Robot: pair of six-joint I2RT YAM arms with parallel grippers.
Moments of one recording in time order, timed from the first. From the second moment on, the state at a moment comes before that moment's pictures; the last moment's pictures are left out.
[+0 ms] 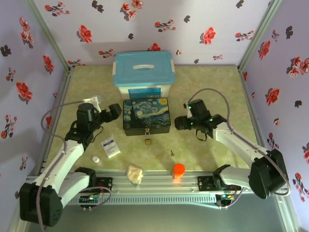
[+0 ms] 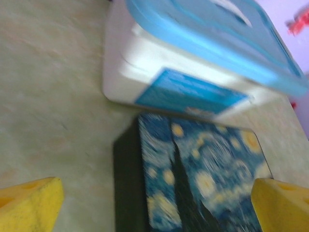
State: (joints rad) left arm -0.29 0.93 0.60 -0.14 0.15 -0.54; right arm 0.56 1.22 0.81 -0.56 -0.06 0.33
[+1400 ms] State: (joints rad) left arm -0.51 0.96 0.52 -0.11 0.16 -0.67; right arm 0.96 1.52 0.78 -0.67 -0.04 0.60
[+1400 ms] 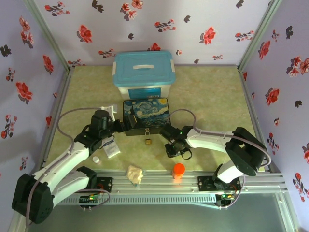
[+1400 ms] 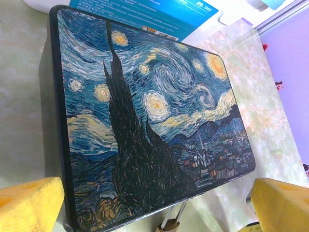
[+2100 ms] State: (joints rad) left arm -0.51 1.00 0.52 -0.09 0.16 -0.67; right arm 0.98 1.52 0.78 -0.68 -0.01 0.62
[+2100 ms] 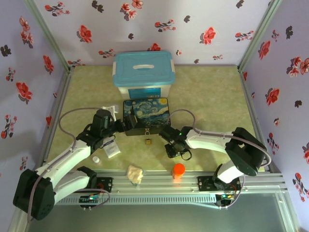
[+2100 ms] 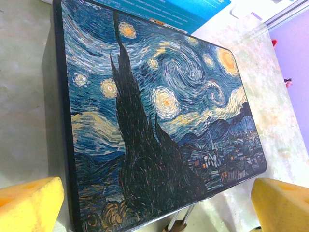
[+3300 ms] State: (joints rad) left arm -0.51 1.01 0.52 -0.08 0.13 -0.67; right arm 1.00 1.49 0.78 -0.70 0.02 0.59
